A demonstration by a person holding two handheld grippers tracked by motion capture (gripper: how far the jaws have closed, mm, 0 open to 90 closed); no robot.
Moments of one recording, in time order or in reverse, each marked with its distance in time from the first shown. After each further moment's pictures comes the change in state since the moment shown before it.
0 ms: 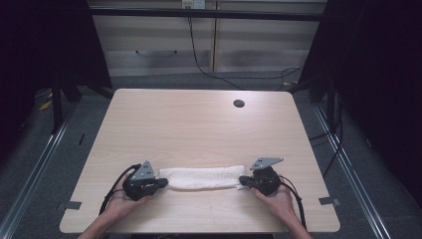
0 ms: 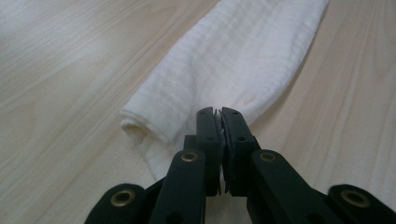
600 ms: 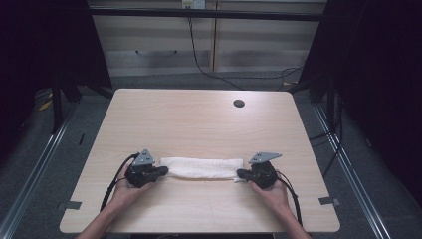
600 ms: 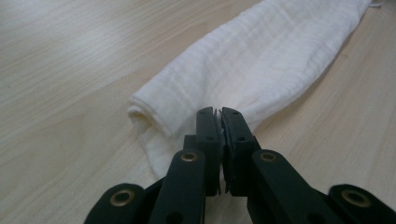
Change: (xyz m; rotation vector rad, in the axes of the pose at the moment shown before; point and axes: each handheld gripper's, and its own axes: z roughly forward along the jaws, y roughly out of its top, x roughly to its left) left arm 0.030 0.006 0.014 -0.049 0.051 -0.123; right arm -0.012 0.008 0.014 -0.055 -0.023 0.029
